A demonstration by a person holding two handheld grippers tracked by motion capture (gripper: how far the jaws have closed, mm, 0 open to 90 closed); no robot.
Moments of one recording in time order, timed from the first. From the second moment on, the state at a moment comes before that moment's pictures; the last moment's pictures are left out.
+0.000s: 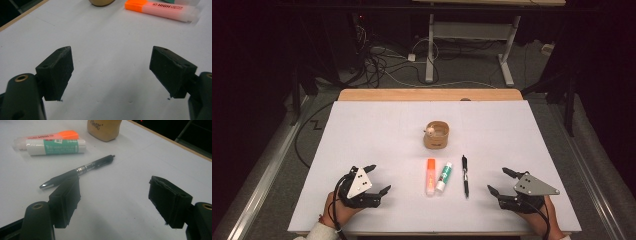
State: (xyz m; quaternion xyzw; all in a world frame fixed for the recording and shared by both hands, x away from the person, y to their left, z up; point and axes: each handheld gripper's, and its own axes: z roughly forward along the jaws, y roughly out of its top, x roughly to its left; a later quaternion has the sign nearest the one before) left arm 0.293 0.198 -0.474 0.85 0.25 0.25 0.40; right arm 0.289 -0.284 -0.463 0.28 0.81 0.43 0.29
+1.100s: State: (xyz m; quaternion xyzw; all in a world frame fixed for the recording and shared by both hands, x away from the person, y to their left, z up) left arm 0.289 0.196 -0.473 0.85 0.25 0.26 0.39; right arm 0.302 -0.257 -0.462 0.27 0.84 0.40 0.24
